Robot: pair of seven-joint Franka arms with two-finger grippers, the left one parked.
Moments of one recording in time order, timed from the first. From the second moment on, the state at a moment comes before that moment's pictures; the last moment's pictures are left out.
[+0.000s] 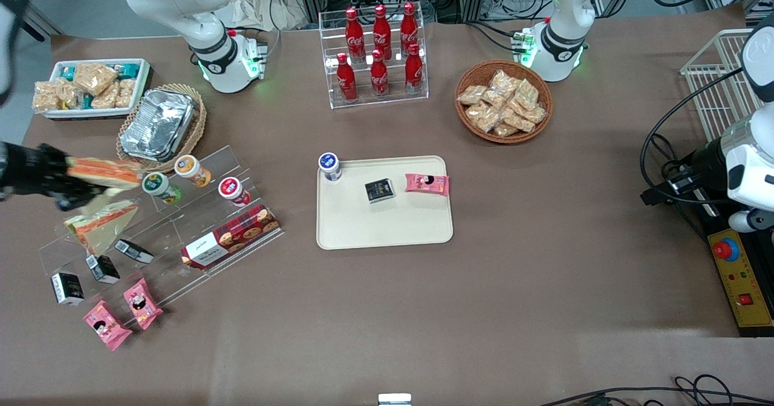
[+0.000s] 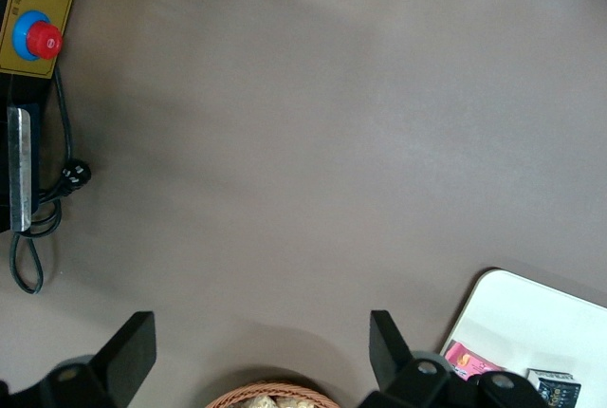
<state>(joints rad) 0.22 0.21 -0.29 -1.41 0.20 1.41 0.97</state>
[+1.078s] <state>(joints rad) 0.75 0.50 -0.29 -1.56 0.24 2.06 1.67</state>
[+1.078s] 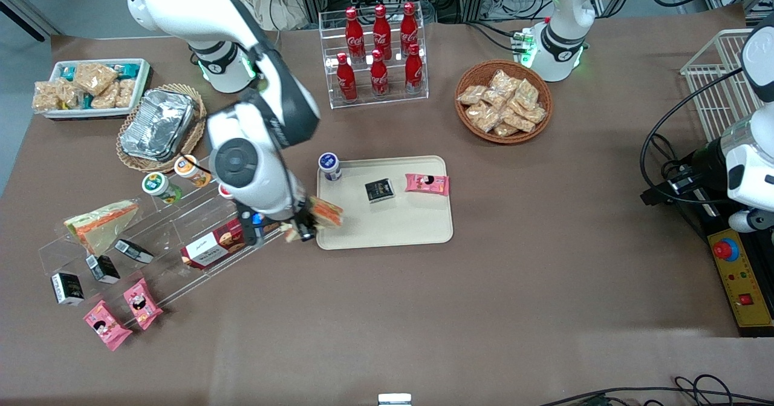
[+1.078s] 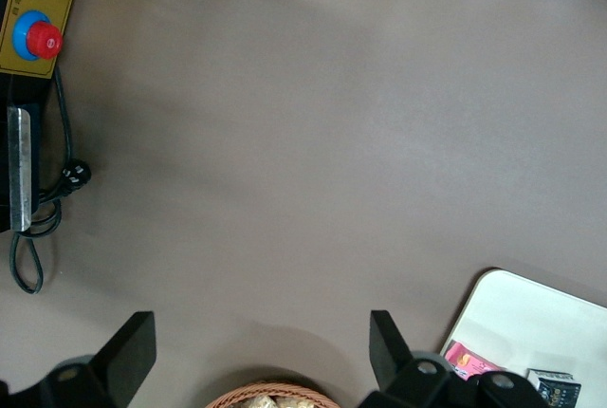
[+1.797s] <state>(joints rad) 0.90 0.68 -0.29 -1.57 0.24 2.35 1.96</state>
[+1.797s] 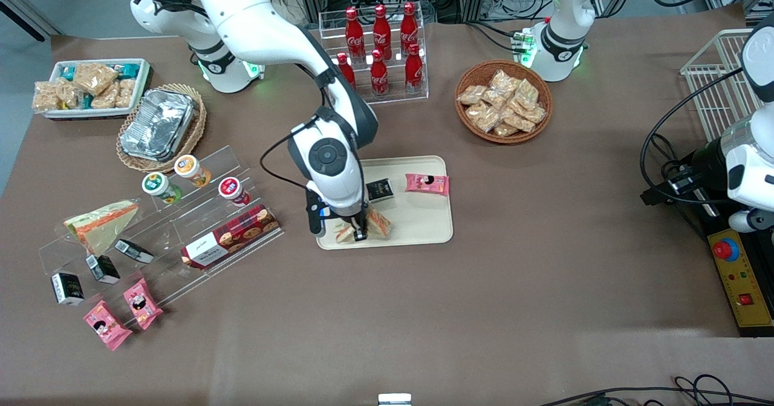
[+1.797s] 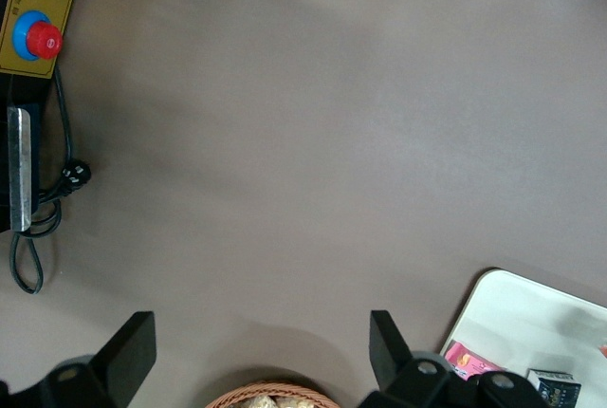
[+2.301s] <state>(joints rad) 0.97 0.75 -0.29 -1.57 0.24 2.40 2.06</state>
